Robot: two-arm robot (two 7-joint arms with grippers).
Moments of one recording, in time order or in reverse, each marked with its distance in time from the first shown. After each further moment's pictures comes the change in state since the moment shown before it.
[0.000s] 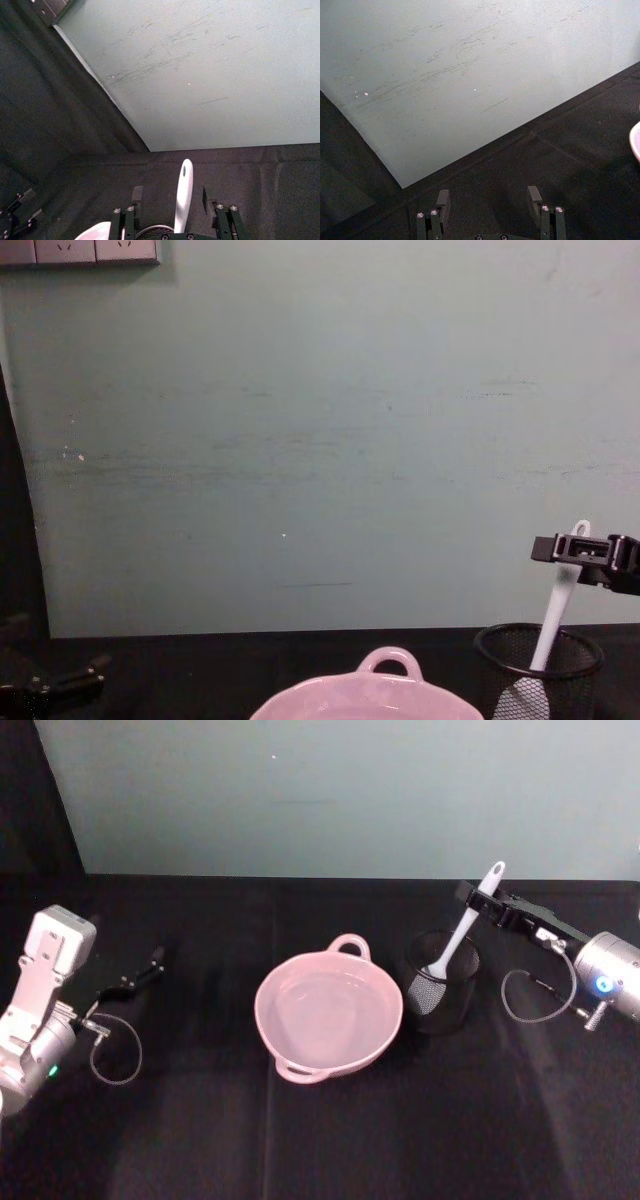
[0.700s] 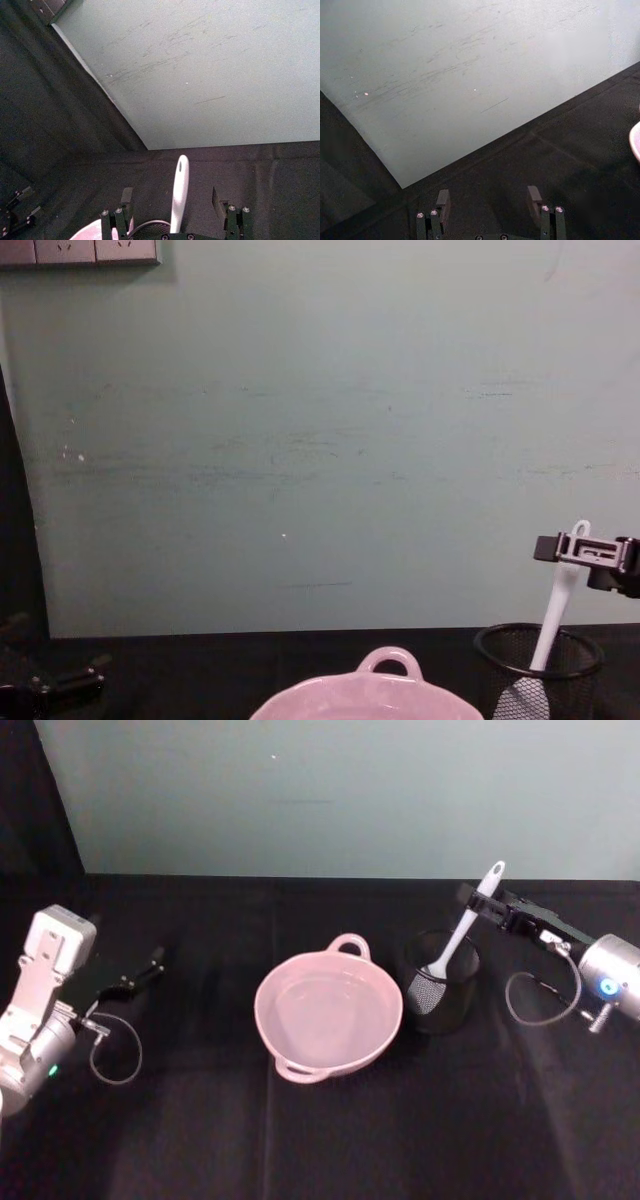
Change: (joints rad) left arm 0.000 0.000 0.000 0.000 0.000 0.000 0.000; right arm -0.016 0.007 0.014 -0.017 -0.007 0.008 -0.002
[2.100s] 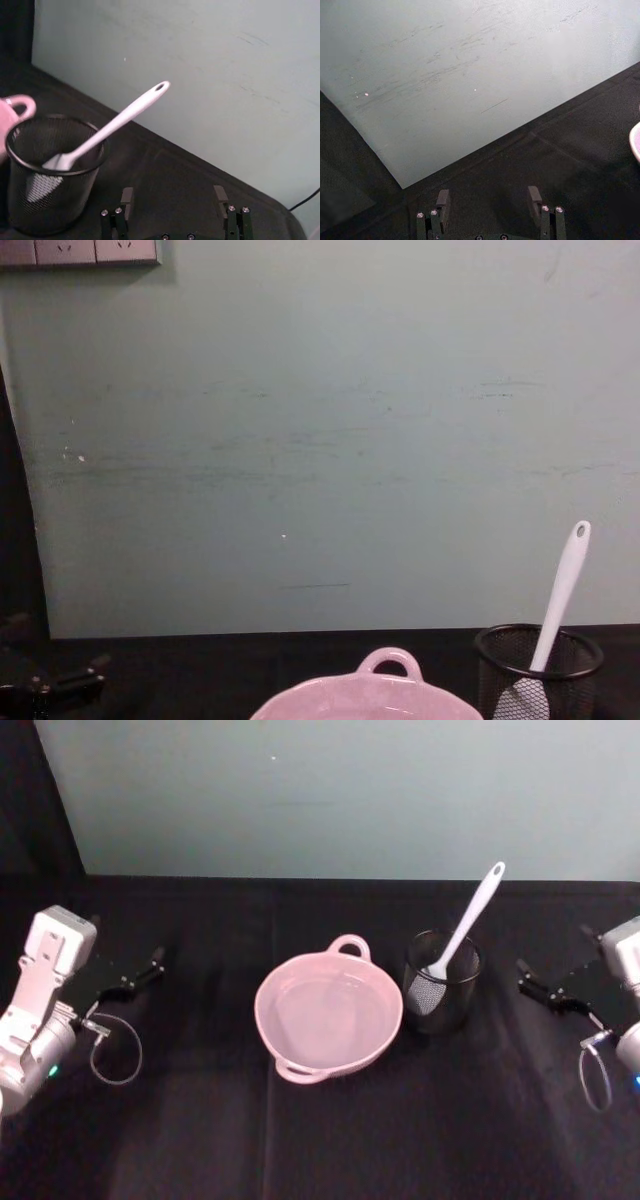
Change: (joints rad) left arm 0.000 0.000 0.000 0.000 0.000 0.000 0.000; right arm -0.253 0.186 -0.092 -0.220 -0.698 -0.329 -0.420
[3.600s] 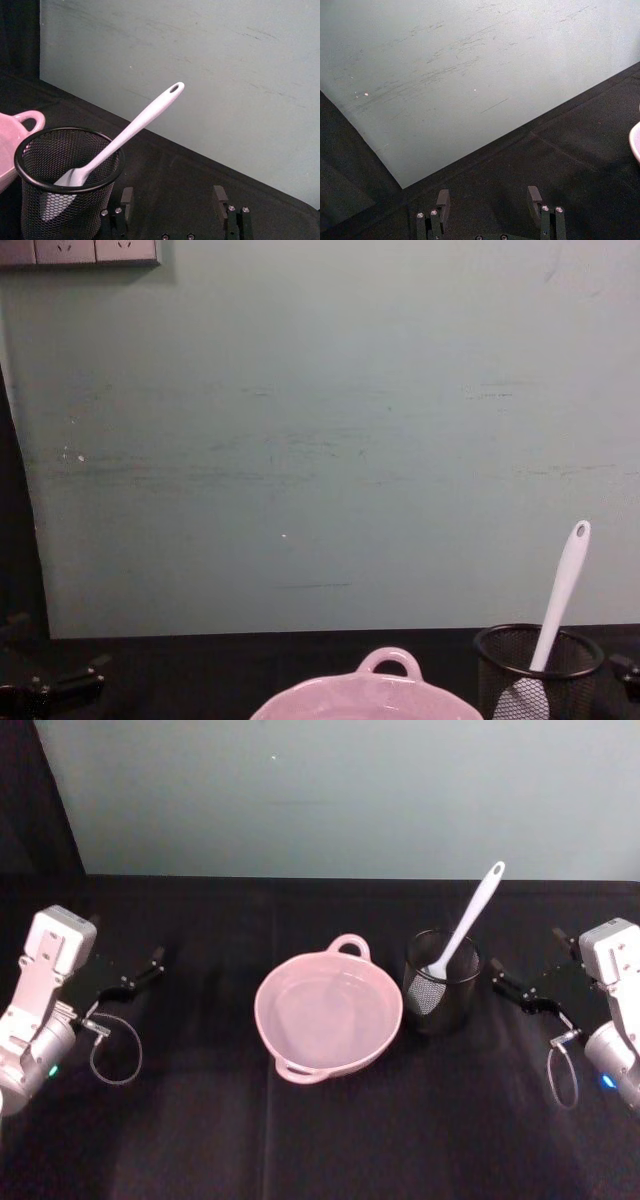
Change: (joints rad) left arm 0.000 0.000 0.000 0.000 0.000 0.000 0.000; right arm 0.064 -0.065 -0.061 0.103 0.040 -0.066 -0.001
